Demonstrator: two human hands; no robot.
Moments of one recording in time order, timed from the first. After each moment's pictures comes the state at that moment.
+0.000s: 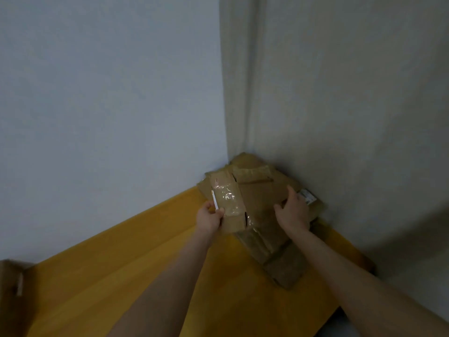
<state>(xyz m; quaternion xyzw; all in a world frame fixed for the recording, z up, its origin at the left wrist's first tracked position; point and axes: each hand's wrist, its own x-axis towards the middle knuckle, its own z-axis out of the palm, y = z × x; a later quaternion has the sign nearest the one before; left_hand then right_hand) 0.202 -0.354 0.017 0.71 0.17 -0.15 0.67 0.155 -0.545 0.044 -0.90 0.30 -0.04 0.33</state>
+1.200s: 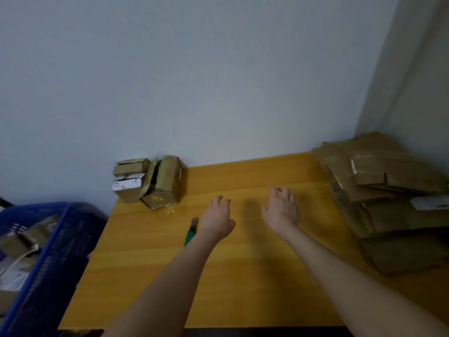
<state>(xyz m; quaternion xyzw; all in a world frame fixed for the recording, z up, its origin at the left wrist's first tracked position) 0.000 -0.142 0.030 0.98 0.13 -0.11 0.07 0.058 -0.299 0.026 -0.97 -0.07 0.09 0.23</state>
